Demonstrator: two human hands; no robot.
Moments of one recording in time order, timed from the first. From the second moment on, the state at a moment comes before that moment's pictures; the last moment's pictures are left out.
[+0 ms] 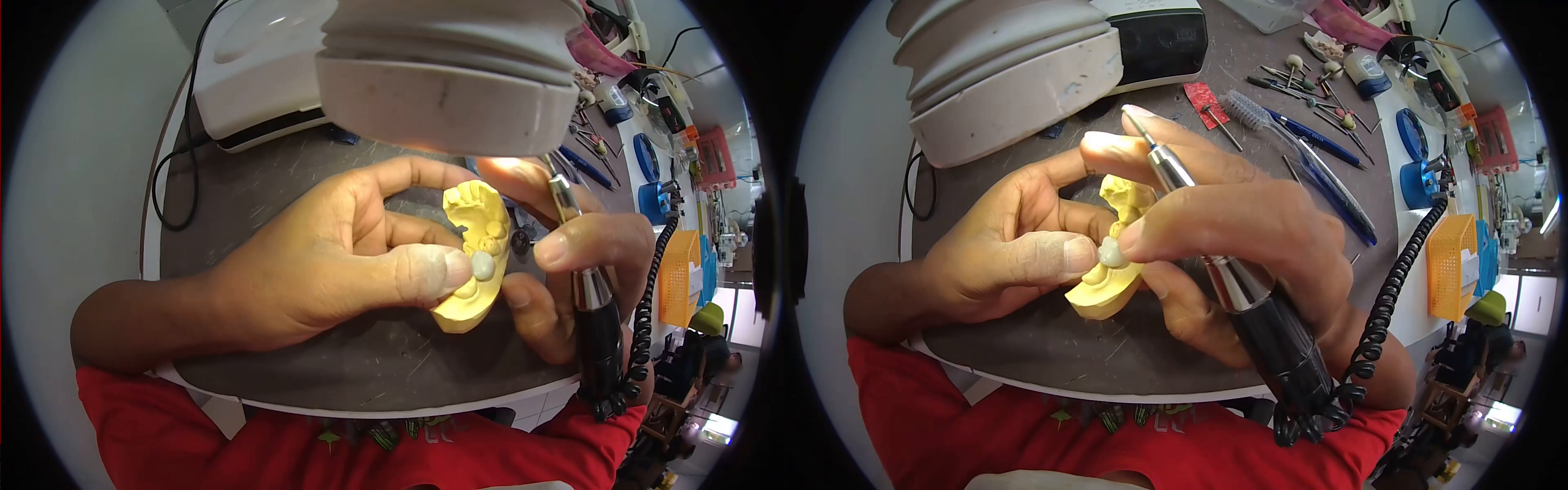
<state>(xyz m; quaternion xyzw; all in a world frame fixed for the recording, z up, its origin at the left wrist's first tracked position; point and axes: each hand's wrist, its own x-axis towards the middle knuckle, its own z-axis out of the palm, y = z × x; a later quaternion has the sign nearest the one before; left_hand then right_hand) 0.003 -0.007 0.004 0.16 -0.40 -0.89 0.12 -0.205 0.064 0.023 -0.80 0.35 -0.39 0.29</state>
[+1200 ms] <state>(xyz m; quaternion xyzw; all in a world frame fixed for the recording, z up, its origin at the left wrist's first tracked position) 0.002 0.005 0.001 0.20 -0.45 -0.84 0.24 -0.207 0.074 0.007 -0.73 0.39 -0.51 0.24</state>
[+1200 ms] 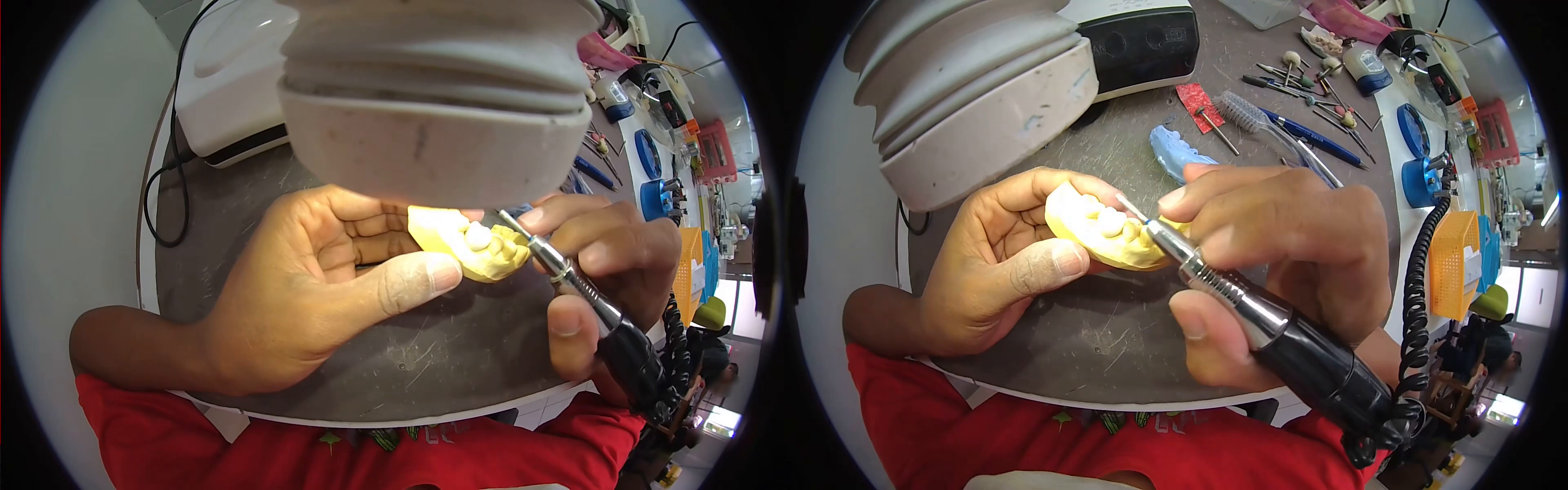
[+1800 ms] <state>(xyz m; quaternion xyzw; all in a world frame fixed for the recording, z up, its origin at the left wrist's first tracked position) 0.004 0.004 0.005 0.22 -0.44 -0.84 0.23 -0.208 0.076 0.011 -0.75 0.39 -0.47 0.26</state>
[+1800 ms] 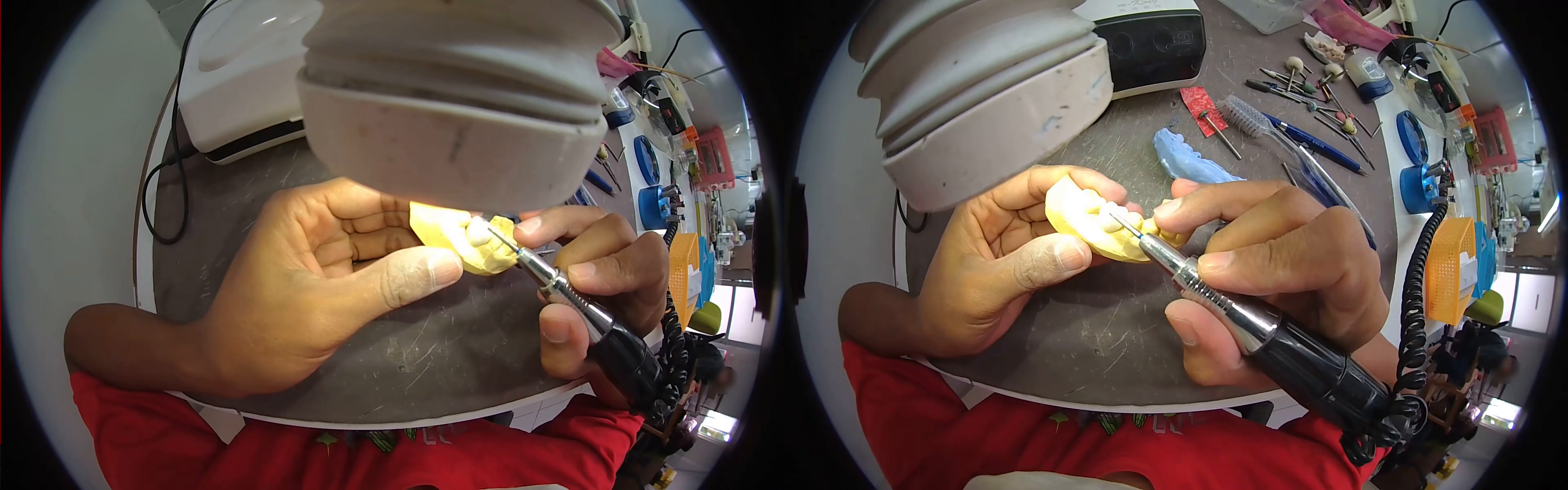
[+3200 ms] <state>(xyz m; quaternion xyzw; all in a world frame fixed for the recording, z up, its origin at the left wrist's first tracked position) 0.004 0.004 0.006 0.22 -0.43 -0.84 0.24 -0.206 0.078 0.011 -0.73 0.40 -0.47 0.28</state>
